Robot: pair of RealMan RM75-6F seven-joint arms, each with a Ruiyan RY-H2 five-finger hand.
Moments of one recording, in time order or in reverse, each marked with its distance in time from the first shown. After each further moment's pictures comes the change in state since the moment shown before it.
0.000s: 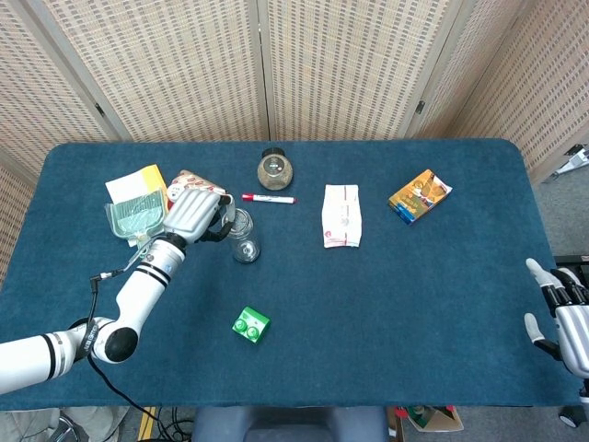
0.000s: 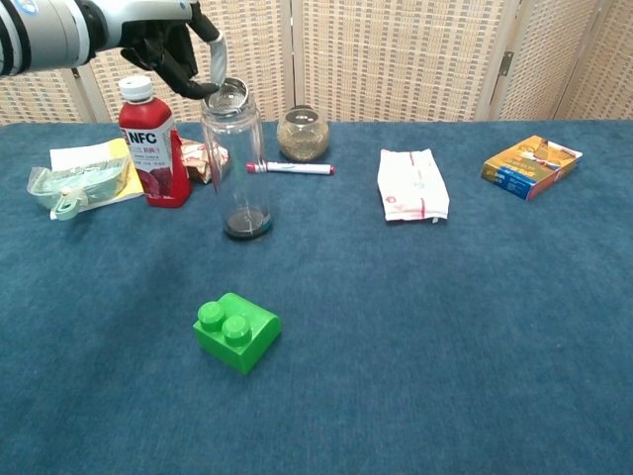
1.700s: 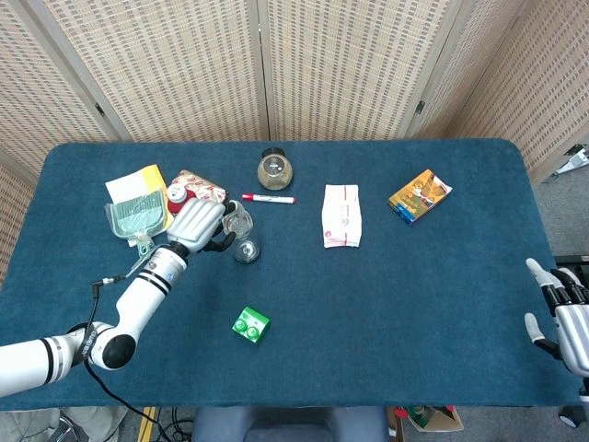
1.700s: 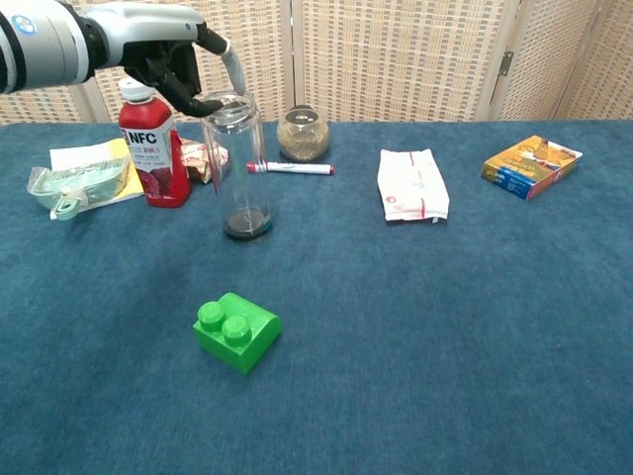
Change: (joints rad) left arm 0.003 0.004 0.039 -0.024 0.043 -0.014 -0.002; right arm 0.003 0.001 0.003 -0.001 0.012 -0.011 -0.004
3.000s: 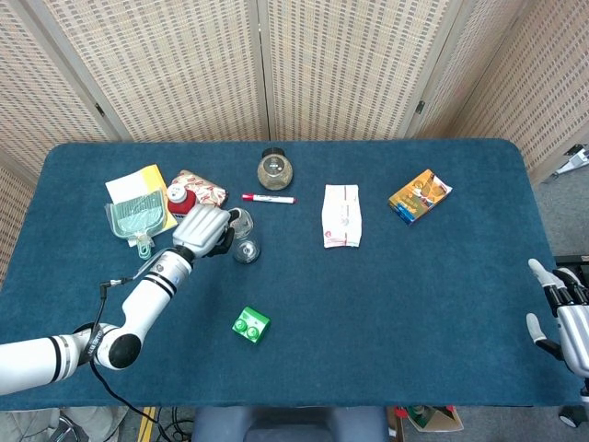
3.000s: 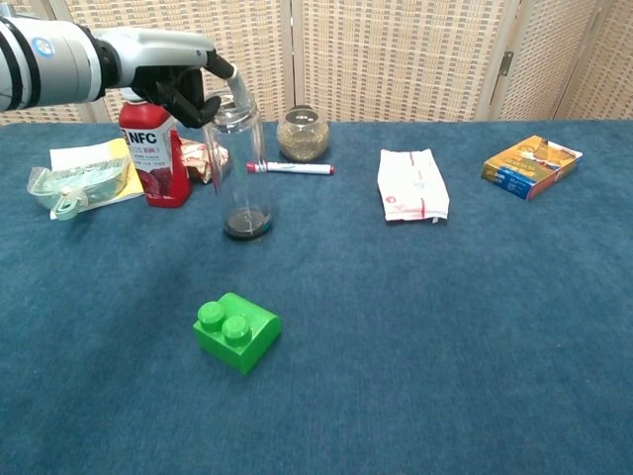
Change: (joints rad) left arm -0.037 -0.014 0.037 0.003 -0.065 -0.017 0.069; right arm -0.003 -0.003 0.001 0.007 0.007 0.000 0.005
